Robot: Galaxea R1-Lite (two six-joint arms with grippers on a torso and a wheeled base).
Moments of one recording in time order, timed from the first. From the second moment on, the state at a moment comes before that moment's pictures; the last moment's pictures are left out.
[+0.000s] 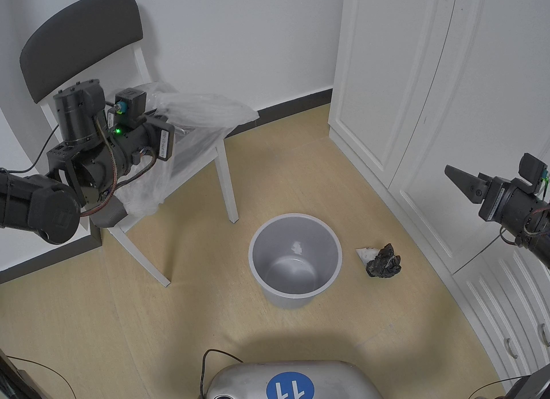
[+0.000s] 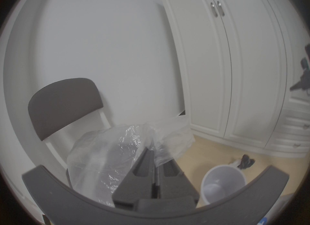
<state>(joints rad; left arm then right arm) -0.33 1.74 -1.02 -0.77 0.12 0.30 0.34 1.28 -0.54 -0.71 -0.09 0.25</state>
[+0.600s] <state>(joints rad) -0.56 1.70 -1.16 -0.74 0.14 0.24 0.48 1.45 -0.45 -0.88 -0.08 0.34</state>
